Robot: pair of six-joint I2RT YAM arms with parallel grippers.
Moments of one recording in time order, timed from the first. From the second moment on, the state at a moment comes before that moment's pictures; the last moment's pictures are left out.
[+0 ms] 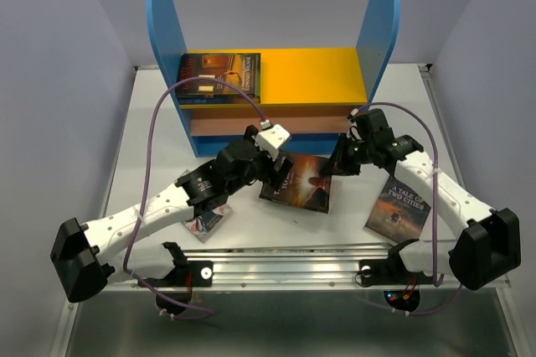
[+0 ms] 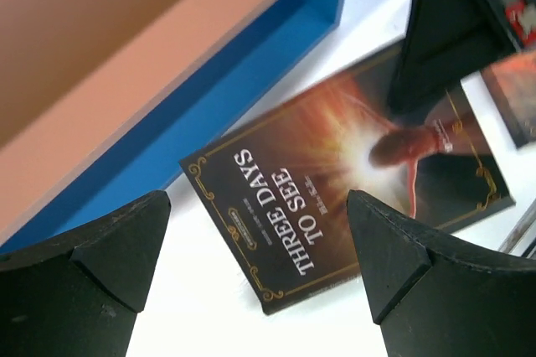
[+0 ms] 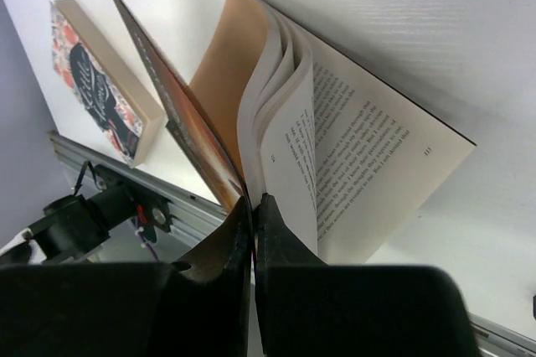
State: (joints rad) left arm -0.95 1.10 0.86 -0.11 -0.18 -0.03; right arm 0.41 1.26 0.97 -0.63 -0.39 0.70
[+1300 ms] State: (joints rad) left arm -1.11 1.15 0.84 -0.24 0.21 0.93; right arm 0.29 1.34 1.08 -0.68 -0.50 1.04
